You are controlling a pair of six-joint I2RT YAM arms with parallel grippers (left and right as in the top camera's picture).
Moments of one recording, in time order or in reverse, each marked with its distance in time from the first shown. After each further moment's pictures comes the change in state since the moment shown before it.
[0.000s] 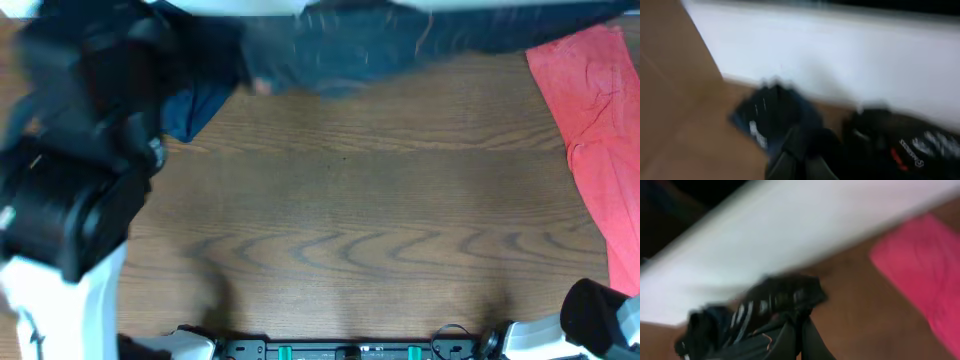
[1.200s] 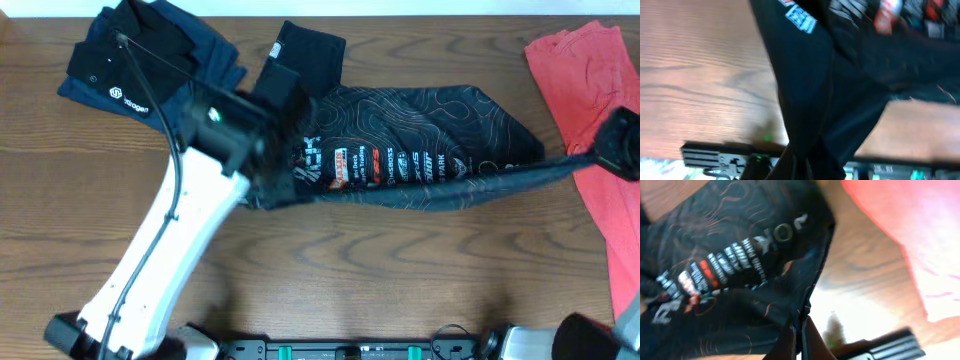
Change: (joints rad) left arm -0.208 0.051 -0.520 -0.384 0.431 -0.241; right arm 0.014 -0.166 -0.551 -0.242 0.355 -0.138
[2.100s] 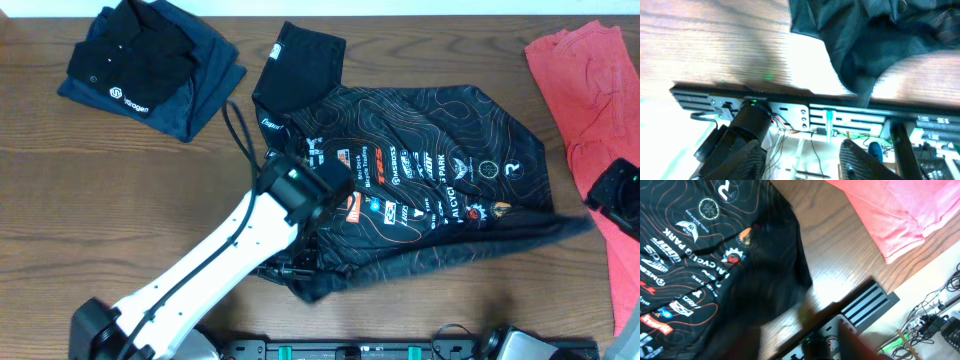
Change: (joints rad) left arm -0.238 -0.064 -0.406 -0.001 0.105 -0.187; right arm -0.041 -0.145 -0.286 -0.010 0.196 0.124
